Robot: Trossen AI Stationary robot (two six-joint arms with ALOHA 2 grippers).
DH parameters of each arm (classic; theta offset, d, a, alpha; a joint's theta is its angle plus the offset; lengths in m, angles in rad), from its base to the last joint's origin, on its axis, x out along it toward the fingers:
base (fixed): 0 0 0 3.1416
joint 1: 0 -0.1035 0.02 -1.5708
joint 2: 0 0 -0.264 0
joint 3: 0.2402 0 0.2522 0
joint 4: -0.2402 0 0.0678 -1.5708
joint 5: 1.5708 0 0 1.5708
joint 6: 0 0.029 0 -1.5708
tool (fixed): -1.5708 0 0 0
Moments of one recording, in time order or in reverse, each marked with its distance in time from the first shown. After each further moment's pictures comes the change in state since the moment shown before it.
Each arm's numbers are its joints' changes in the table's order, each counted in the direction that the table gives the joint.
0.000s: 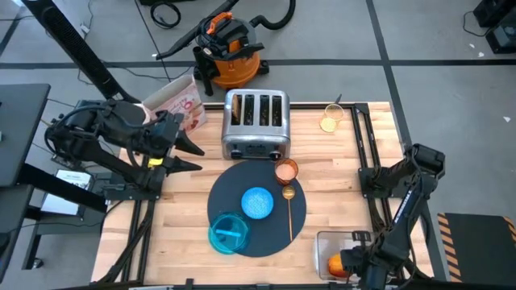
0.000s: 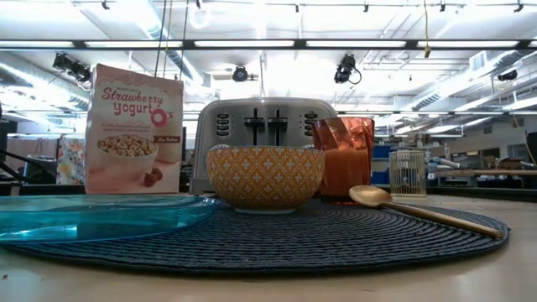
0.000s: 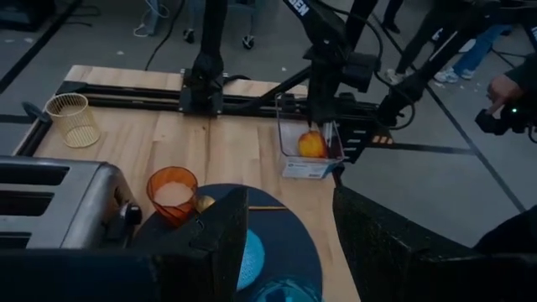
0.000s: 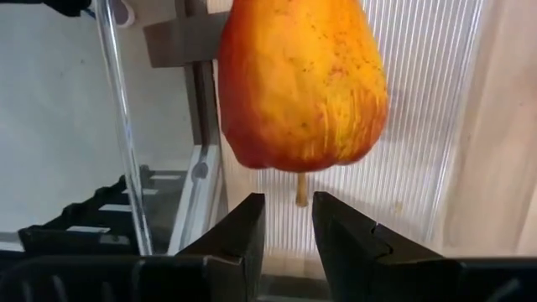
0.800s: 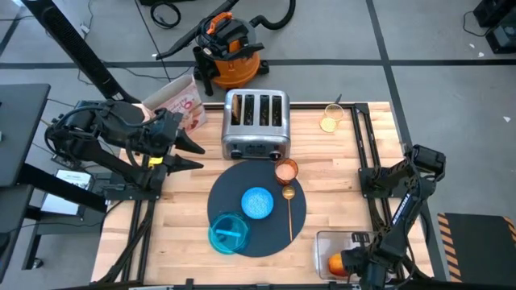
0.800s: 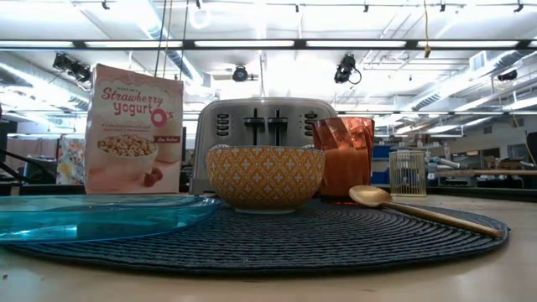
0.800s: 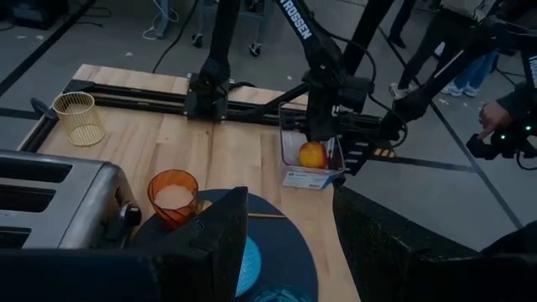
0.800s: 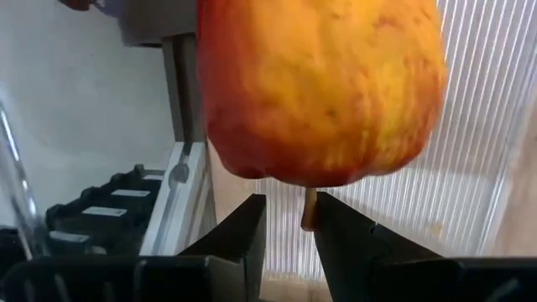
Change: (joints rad) left arm 0.009 0.000 0.000 0.020 0.034 -0.051; right arm -0.027 -0.009 -0.147 0.196 0.008 0.023
